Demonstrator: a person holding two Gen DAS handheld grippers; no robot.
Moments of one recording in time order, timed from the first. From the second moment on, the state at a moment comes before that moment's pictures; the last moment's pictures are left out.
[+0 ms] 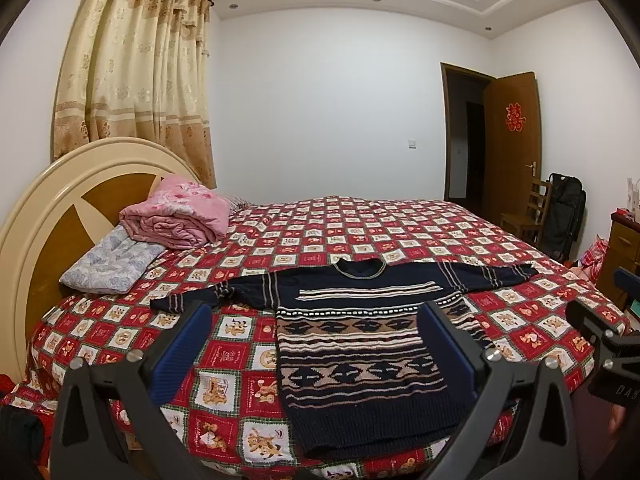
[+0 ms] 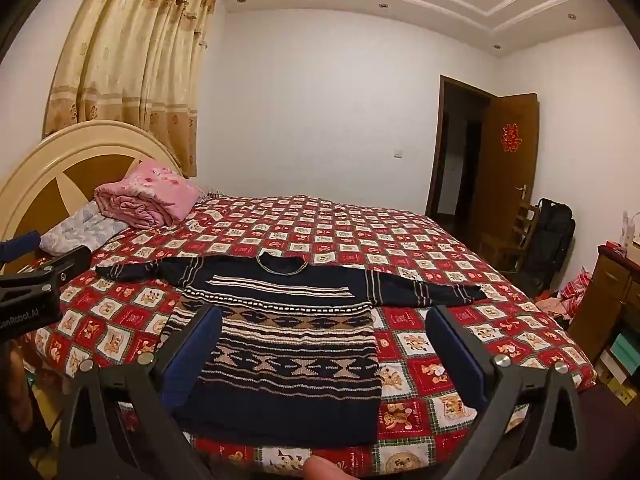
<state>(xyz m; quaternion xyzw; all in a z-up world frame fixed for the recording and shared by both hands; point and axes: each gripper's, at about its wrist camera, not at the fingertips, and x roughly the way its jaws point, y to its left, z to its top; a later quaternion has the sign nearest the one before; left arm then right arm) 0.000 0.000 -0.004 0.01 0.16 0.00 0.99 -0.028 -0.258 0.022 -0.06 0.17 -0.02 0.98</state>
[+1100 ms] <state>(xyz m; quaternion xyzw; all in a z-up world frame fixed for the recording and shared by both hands) 0.002 0.005 -0.009 0.00 0.16 0.00 0.99 -0.026 -0.257 0.019 -0.07 0.18 -0.02 0.98</state>
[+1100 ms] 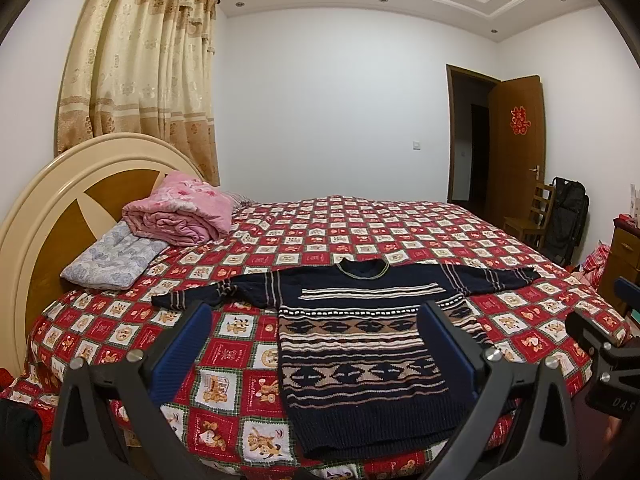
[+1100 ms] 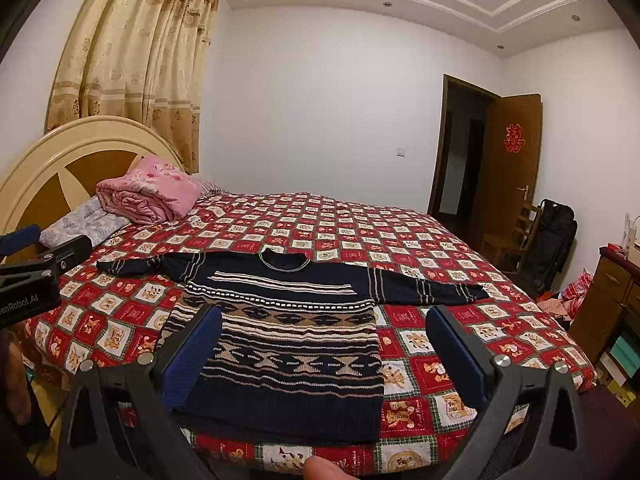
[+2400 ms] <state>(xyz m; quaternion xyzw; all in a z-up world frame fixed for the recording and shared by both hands) 0.005 0.009 -0.015 0.00 0.17 0.01 0.99 -0.015 -0.254 0.005 -0.08 0.20 -0.02 0.98</state>
